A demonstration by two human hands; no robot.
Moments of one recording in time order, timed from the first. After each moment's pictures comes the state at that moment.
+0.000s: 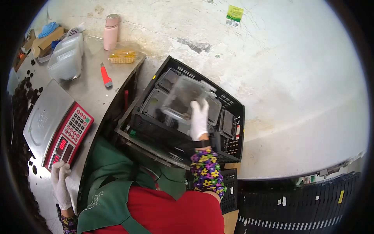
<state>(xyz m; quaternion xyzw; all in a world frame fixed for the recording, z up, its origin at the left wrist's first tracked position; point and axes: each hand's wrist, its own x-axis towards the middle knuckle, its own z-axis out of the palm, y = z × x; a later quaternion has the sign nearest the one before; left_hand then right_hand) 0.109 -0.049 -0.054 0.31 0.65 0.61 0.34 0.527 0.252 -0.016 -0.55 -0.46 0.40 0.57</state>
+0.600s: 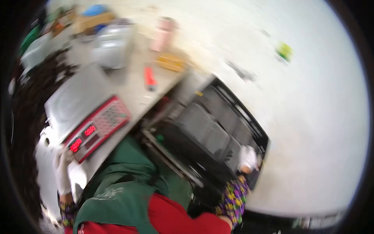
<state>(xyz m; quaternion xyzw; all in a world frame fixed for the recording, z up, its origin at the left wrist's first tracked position) 0.072 -0.086 -0.059 0.20 0.69 0.65 0.24 0.652 0.256 -0.014 -0.83 -0.55 -0.06 0.09</state>
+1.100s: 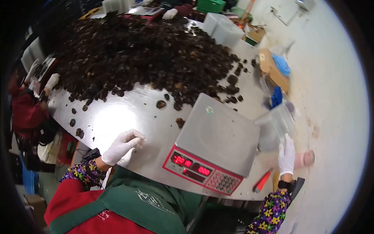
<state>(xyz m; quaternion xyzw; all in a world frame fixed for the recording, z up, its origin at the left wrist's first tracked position) 0.064 -0.164 -0.091 0.04 0.64 0.75 0.18 0.075 0.451 0.029 -0.02 -0.98 0.05 0.20</state>
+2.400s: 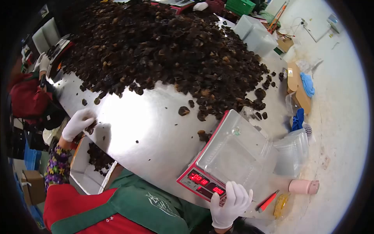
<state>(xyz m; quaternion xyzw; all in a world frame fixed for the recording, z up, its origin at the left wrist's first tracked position) 0.048 -0.391 -0.079 -0.08 0.88 0.47 0.10 0.138 0.142 0.003 0.11 -0.96 0.00 0.25</state>
